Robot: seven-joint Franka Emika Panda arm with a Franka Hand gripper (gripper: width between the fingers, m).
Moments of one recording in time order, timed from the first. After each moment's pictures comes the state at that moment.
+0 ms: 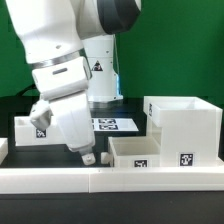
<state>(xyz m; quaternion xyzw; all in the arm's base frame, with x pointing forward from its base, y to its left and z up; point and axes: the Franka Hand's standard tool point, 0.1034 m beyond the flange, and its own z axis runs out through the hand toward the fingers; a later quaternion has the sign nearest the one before) 0.589 -0.057 0.028 -0.68 -0.72 -0.09 0.12</state>
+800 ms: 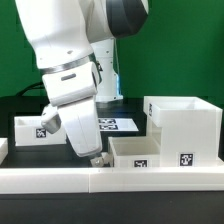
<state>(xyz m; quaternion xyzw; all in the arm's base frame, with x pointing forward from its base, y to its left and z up) 0.589 -0.036 0.024 -0.71 -0.69 -0.09 0.12</state>
